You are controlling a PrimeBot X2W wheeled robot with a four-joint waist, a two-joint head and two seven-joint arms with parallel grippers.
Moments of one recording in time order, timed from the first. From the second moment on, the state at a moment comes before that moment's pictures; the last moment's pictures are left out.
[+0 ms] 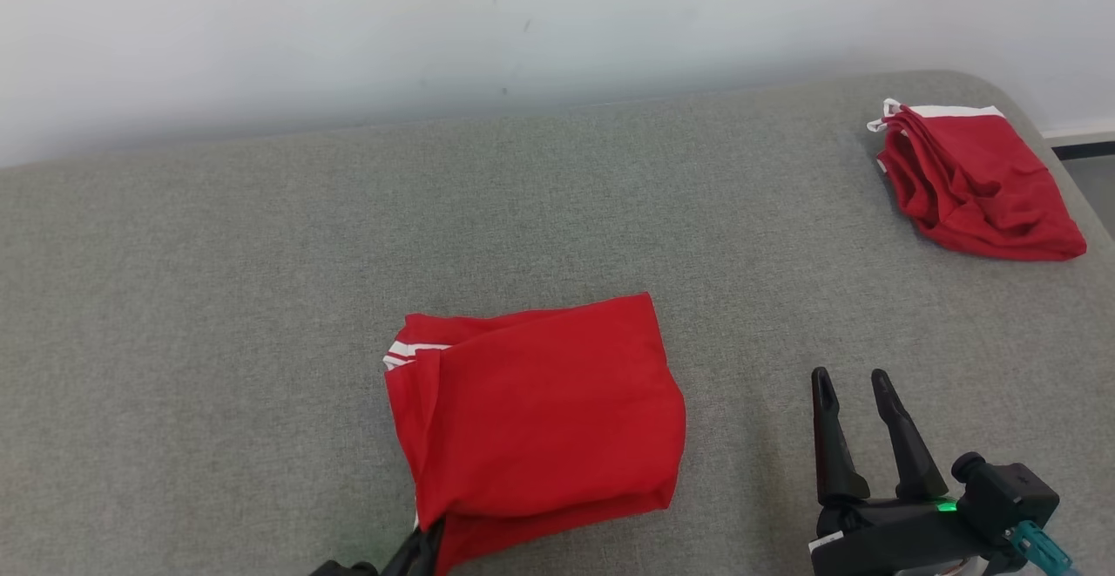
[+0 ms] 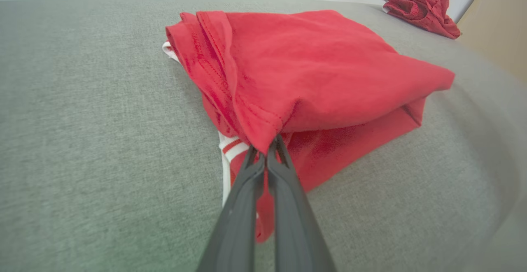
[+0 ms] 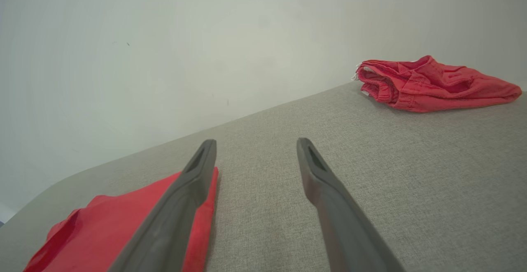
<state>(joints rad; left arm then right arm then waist) -0.06 0.18 -0.40 0.39 -0.31 -0.13 -0.26 -0.05 -0.09 0.02 0.15 0.36 0.13 -0.26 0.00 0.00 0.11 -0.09</state>
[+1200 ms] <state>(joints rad) 0.04 0.11 0.05 0.11 -0.19 -0.11 -0.26 -0.01 -0.10 -0.01 0.15 0.35 0.13 -0.26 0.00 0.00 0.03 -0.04</state>
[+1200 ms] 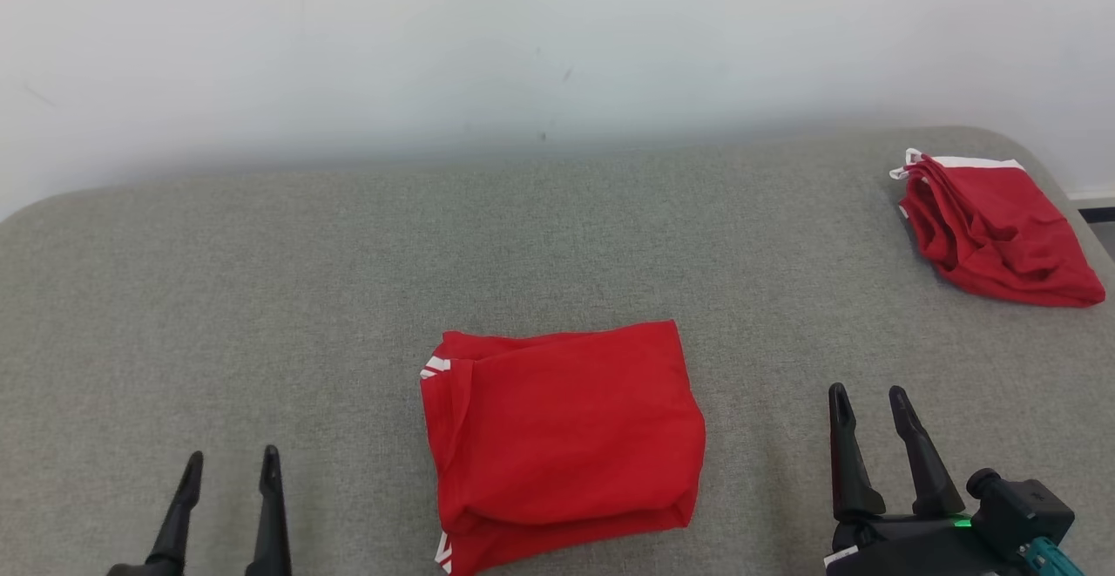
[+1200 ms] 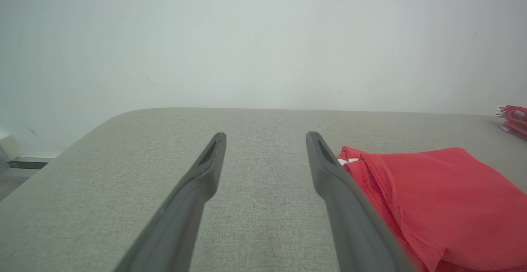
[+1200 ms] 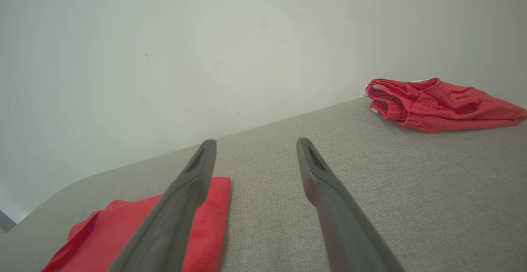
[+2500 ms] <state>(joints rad) 0.07 0.07 0.12 0.13 -0.08 -0.11 -0.26 0.00 -0.11 0.05 0.21 0.25 0.13 -0.26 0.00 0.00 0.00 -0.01</state>
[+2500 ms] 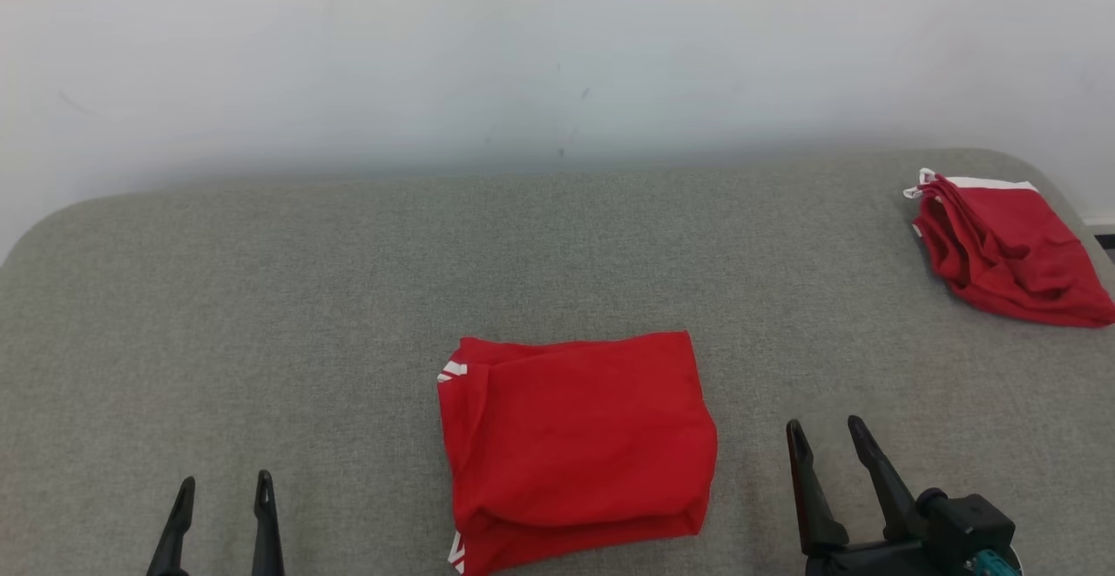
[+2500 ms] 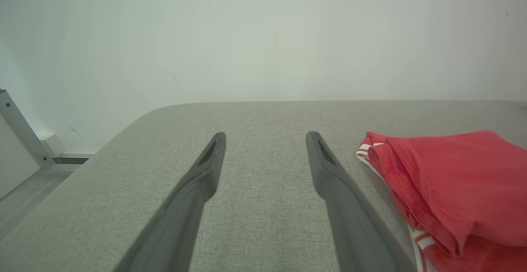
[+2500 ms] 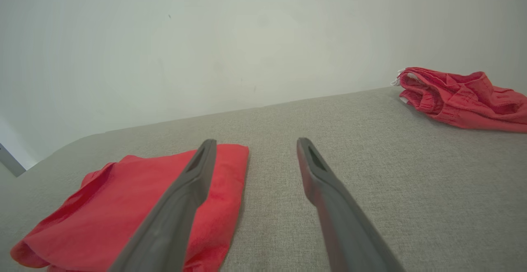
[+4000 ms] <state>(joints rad) 0.08 0.08 0.09 0.16 -0.06 -0.07 -0.26 -0.09 -0.10 0.06 0.32 0.22 0.13 -0.23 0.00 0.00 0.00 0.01</state>
